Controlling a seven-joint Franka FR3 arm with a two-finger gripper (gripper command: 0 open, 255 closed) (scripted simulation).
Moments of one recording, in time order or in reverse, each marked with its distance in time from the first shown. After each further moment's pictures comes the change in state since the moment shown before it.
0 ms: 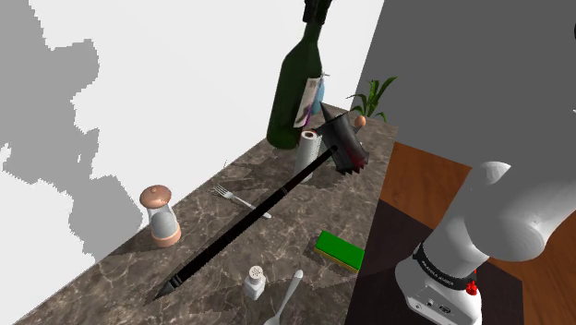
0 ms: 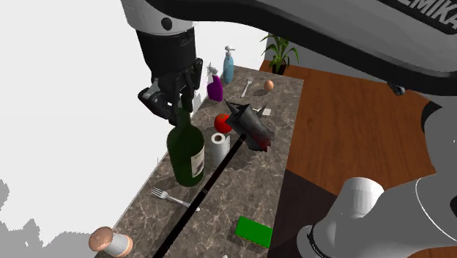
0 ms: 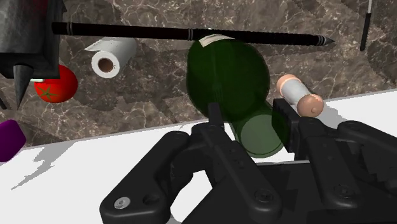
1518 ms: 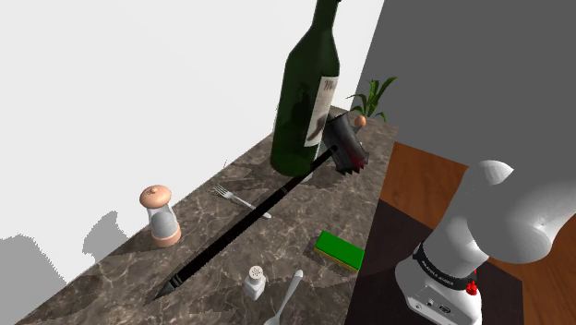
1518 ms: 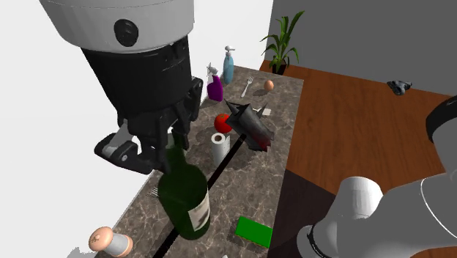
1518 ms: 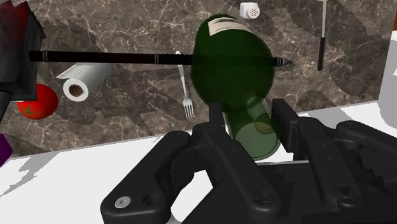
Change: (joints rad) arm 0.085 -0.043 0.131 0.087 0.028 -0.120 0.230
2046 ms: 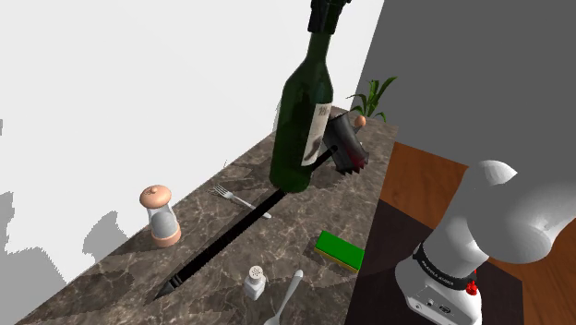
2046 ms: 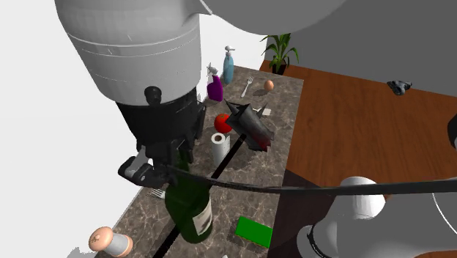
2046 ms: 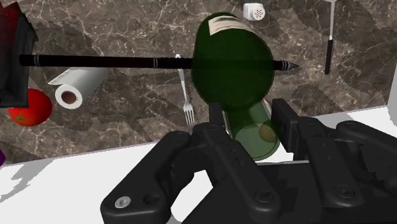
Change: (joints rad) arm 0.001 -0.086 -0.012 -0.210 0.014 0.125 -0.022
